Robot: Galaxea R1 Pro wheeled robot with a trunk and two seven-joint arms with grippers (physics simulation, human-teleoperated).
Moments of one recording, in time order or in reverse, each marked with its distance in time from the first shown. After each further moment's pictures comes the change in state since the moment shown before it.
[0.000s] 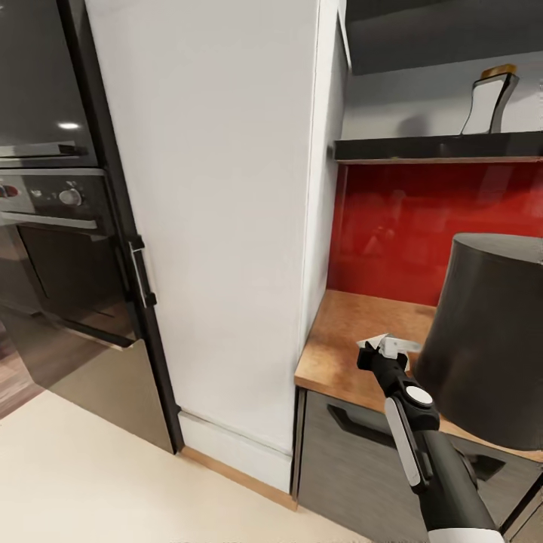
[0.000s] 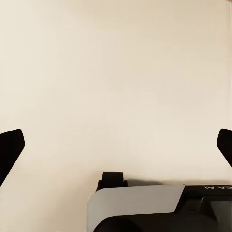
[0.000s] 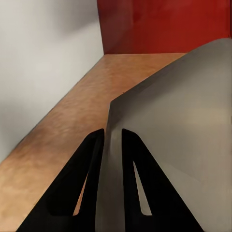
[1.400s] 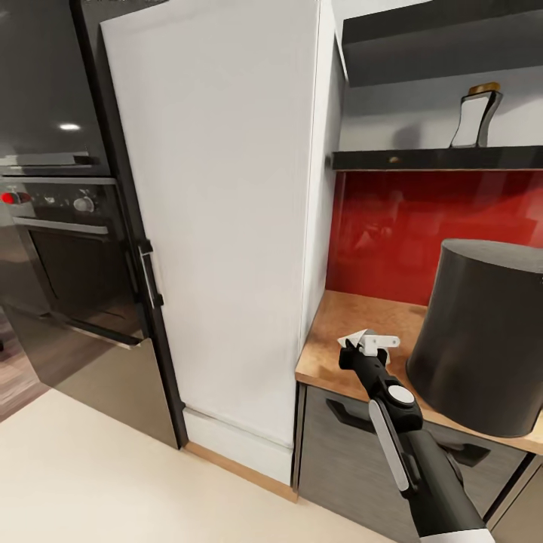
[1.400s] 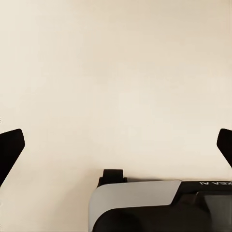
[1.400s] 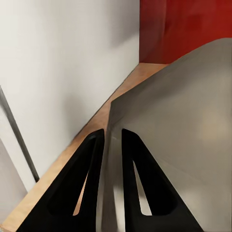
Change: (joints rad) left arm 0.000 0.000 0.000 0.002 -0.001 0.000 0.000; right arm 0.002 0.000 0.123 -0.016 0.001 -0.003 0.004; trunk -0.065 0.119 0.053
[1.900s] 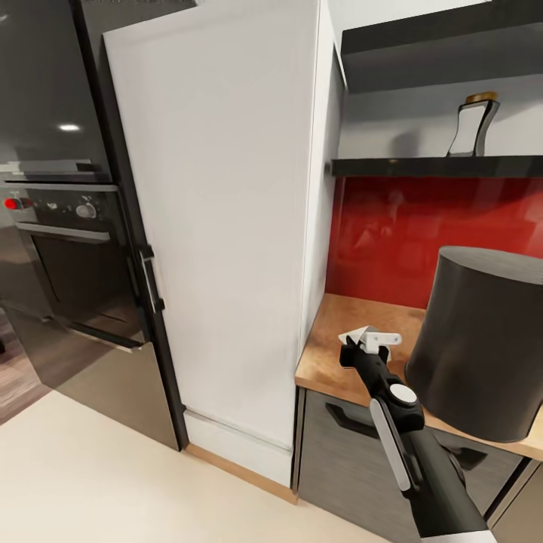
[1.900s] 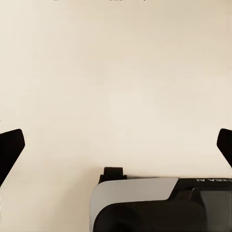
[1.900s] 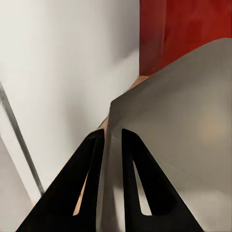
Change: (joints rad) left arm 0.000 0.000 0.000 0.000 0.000 0.000 0.000; right arm 0.002 -0.001 0.001 -0.028 0.000 0.000 0.001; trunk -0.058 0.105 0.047
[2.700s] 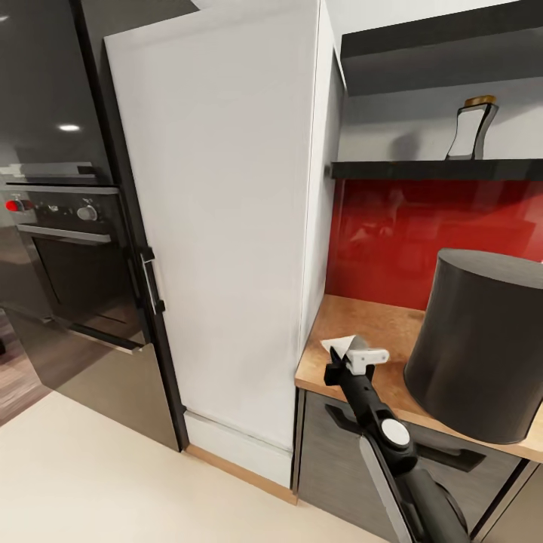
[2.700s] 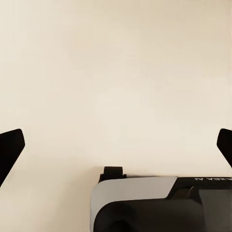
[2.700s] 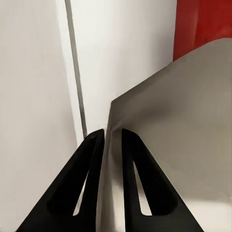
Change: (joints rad) left arm 0.000 0.000 0.000 -0.001 0.000 0.000 0.000; right arm 0.141 -0.002 0.122 -0.080 0.000 -0.182 0.002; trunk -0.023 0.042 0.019
